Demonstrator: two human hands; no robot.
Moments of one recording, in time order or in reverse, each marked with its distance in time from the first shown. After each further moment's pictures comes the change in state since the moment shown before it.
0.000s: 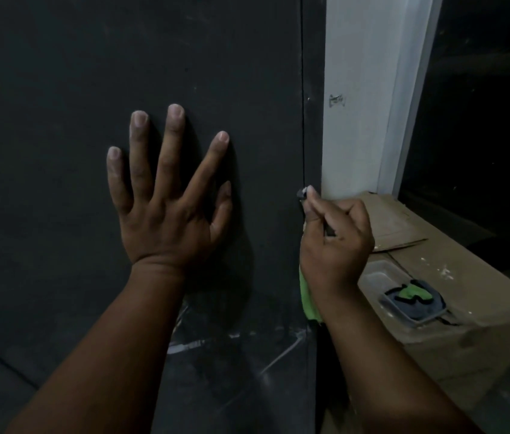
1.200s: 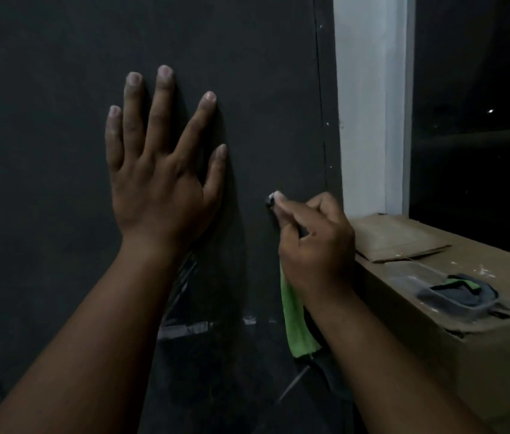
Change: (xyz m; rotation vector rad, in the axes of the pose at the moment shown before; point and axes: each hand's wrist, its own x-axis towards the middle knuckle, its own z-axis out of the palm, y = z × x) left_hand -0.068 -0.025 0.011 -0.027 0.141 0.000; right_hand -0.099 0.004 0.009 0.048 -0.099 -0.226
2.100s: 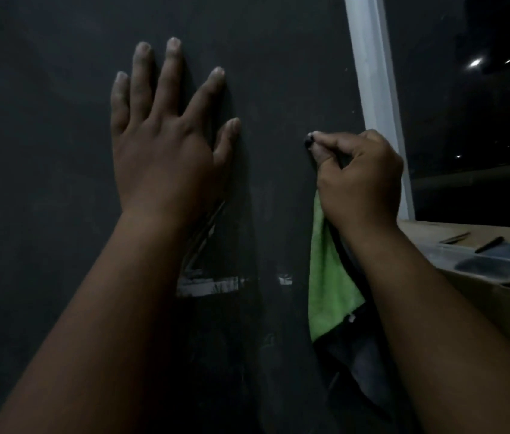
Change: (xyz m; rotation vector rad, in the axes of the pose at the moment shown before) left_hand -0.054 -0.022 -0.006 -0.030 -0.013 0.010; right_hand -0.016 0.006 0.009 -0.047 0.186 0.029
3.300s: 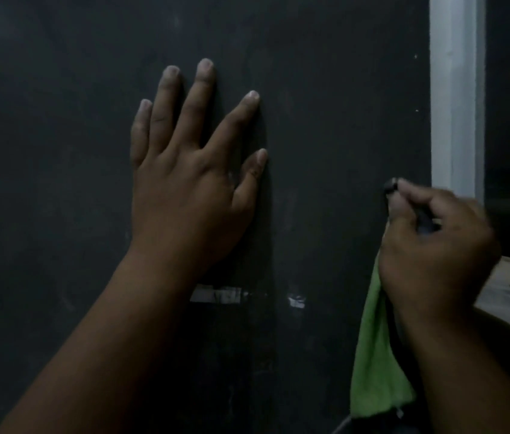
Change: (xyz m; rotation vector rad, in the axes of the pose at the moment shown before) left_hand -0.039 0.017 -0.003 0.005 -0.031 -0.059; right_hand -0.034 0.048 -0.015 -0.002 0.038 0.111
